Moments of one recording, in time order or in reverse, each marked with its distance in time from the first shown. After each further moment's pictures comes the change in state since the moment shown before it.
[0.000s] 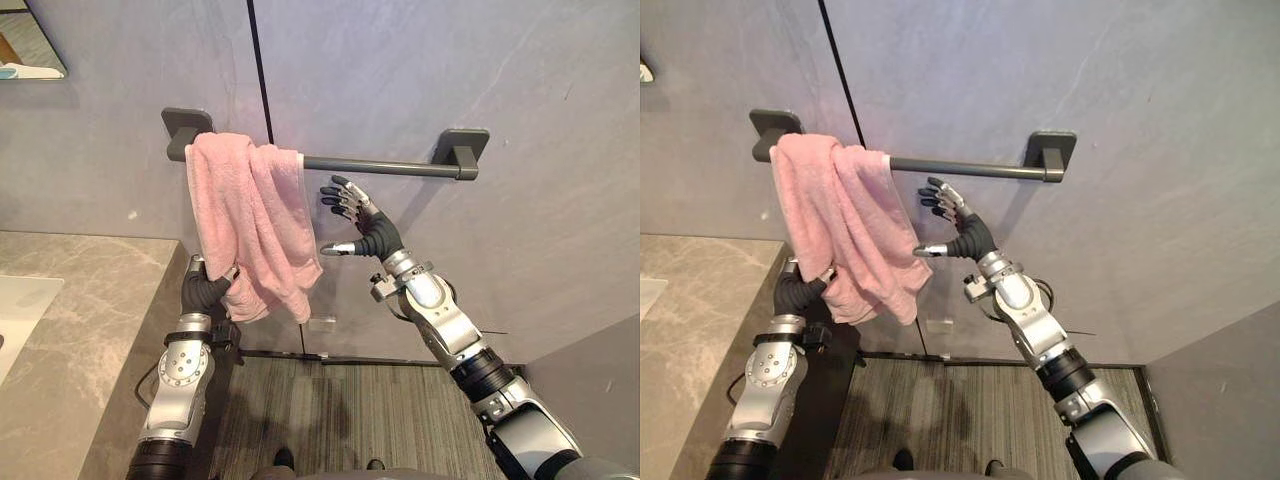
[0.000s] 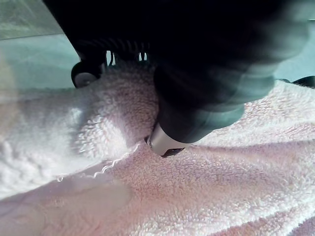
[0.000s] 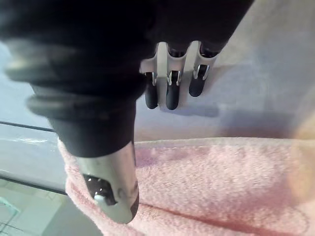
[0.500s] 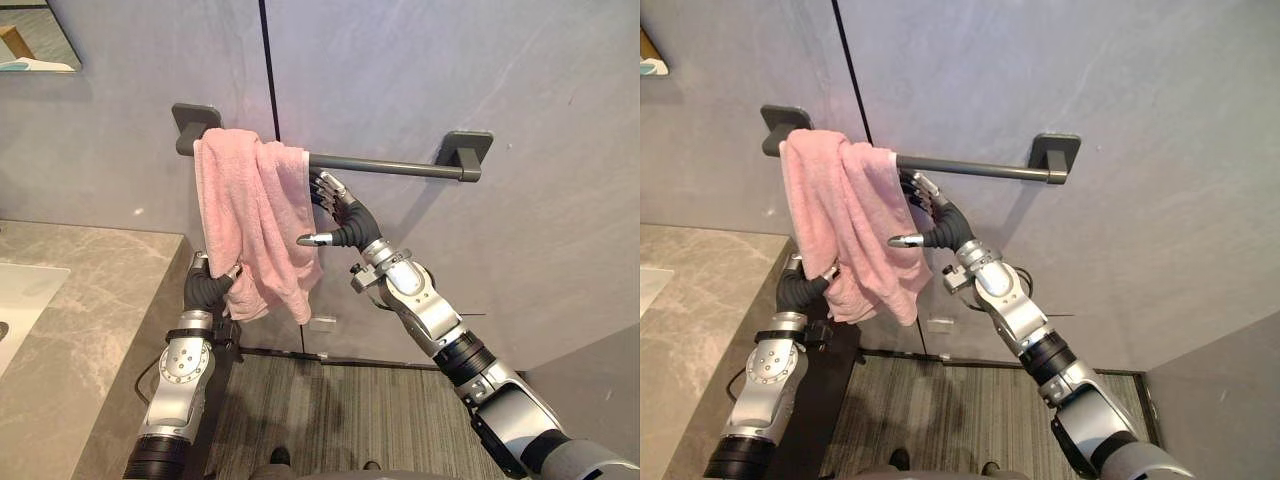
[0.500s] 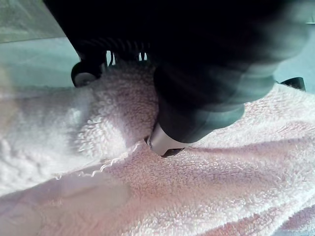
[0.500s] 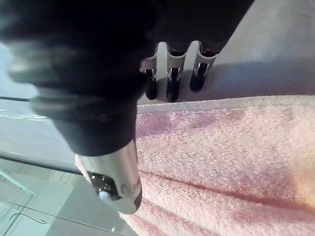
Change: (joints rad) left arm -0.015 0.020 -0.022 0.000 -0.001 -0.001 0.000; right arm -0.097 0.057 0.042 0.076 0.031 0.000 -0.002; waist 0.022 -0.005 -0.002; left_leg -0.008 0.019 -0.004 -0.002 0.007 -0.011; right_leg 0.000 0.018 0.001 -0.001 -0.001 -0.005
